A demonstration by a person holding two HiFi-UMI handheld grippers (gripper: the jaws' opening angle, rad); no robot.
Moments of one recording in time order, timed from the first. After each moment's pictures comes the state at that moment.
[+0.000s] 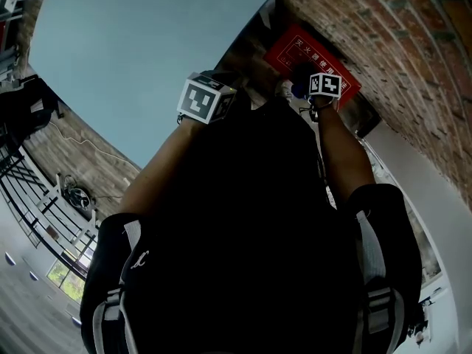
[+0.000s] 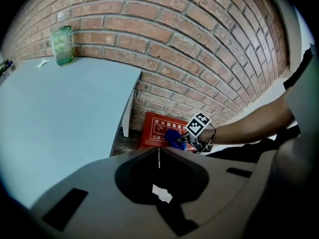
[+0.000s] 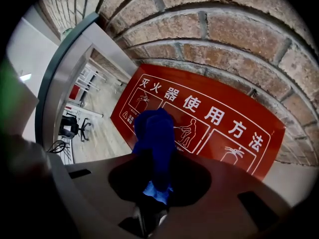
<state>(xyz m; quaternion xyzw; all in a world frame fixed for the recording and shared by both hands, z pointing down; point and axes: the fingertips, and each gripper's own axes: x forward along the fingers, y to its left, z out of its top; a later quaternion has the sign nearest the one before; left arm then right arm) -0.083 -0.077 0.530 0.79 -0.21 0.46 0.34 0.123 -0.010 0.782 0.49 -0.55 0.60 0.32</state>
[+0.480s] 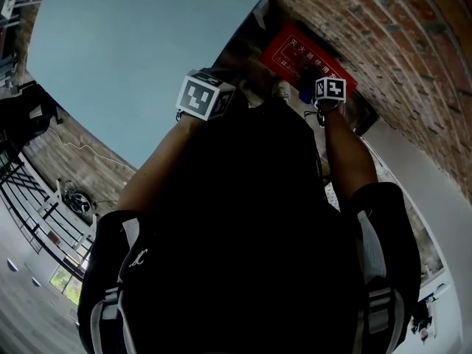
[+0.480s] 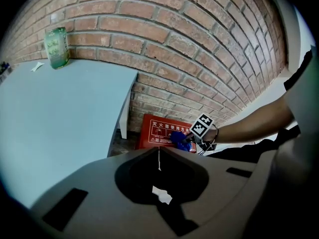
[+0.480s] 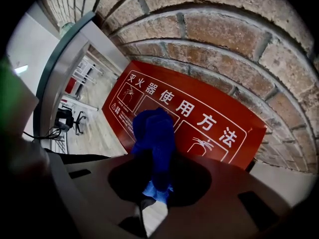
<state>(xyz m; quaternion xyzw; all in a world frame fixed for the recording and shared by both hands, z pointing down) -0.073 -0.083 0.526 0.80 -0.20 0.46 0.33 0.159 0.018 0.779 0.49 -0.54 0.59 0.36</state>
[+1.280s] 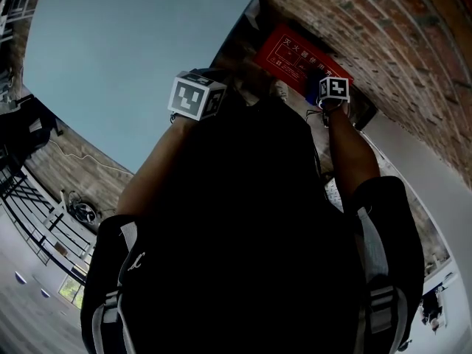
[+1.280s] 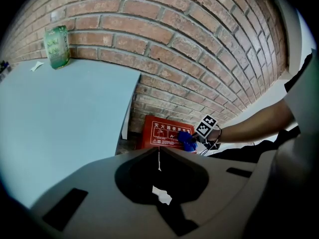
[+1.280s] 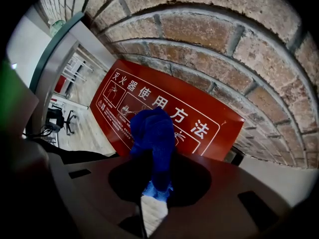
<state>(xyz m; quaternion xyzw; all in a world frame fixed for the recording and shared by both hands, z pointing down) -0.073 -0.099 0.527 0.80 -0.20 0.45 0.34 0.195 0.038 0.778 0.51 -0.50 0.59 0.38</state>
